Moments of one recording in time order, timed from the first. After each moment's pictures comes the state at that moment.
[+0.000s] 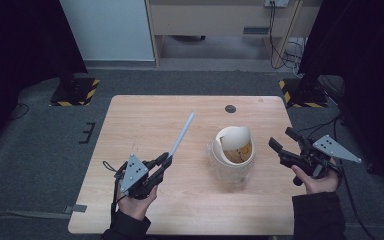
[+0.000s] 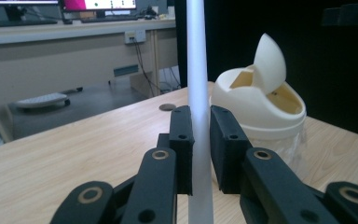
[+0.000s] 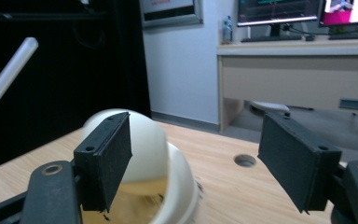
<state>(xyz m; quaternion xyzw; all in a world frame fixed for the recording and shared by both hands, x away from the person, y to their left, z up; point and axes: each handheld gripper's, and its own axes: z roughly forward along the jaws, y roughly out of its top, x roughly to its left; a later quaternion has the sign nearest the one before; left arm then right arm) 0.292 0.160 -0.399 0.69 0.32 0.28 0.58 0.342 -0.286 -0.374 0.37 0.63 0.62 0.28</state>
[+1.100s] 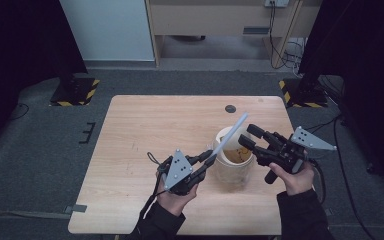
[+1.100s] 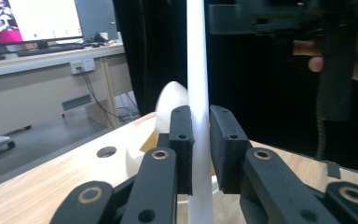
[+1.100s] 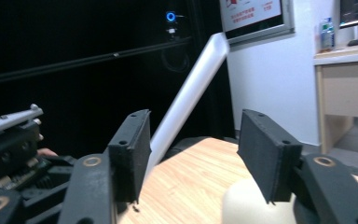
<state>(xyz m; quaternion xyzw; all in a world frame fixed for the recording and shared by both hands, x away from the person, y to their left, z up) 0.299 0.065 -0.382 0.71 0.23 0.25 0.62 0.342 -0.217 -0.345 0.29 0.62 0.71 0.14</state>
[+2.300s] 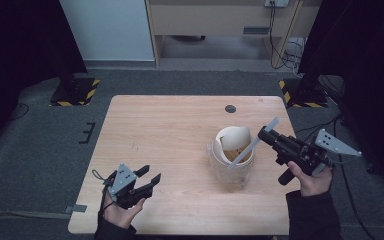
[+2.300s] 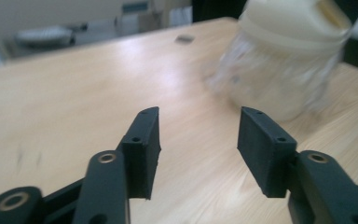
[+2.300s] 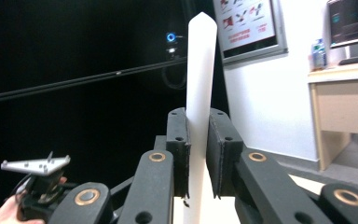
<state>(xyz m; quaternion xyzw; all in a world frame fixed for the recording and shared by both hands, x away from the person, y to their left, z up) 0.281 0.214 -0.449 0.73 0.42 0.23 0.49 0.330 -0.253 -0.335 0.29 0.59 0.73 0.16</state>
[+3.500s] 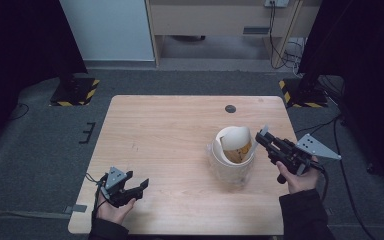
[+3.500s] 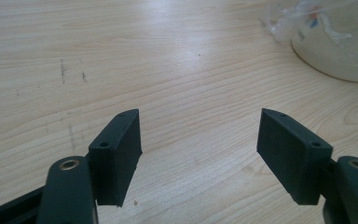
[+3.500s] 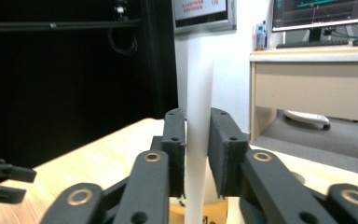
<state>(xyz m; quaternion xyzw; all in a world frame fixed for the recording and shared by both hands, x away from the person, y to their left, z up) 0.300 0.240 -0.485 0.73 0.48 0.21 0.43 0.352 -0.251 -0.384 0.33 0.64 0.64 0.25</state>
